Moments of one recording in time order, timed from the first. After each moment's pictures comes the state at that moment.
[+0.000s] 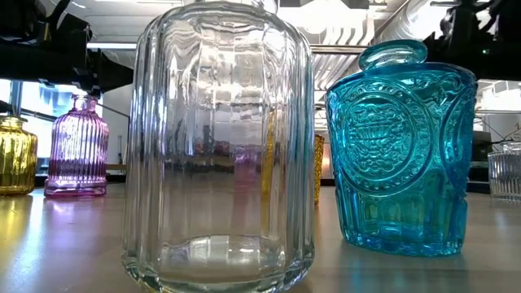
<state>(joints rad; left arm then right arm) 0.29 0.01 0.01 0.07 -0.17 0.01 -0.19 0.43 0.02 0.61 0.11 0.02</state>
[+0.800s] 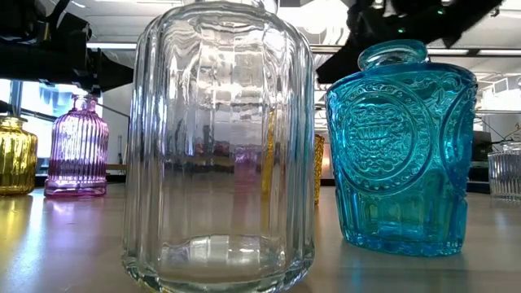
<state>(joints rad) 0.29 0.01 0.01 0.08 -0.17 0.05 -0.14 1.14 0.63 0.13 0.05 0.04</state>
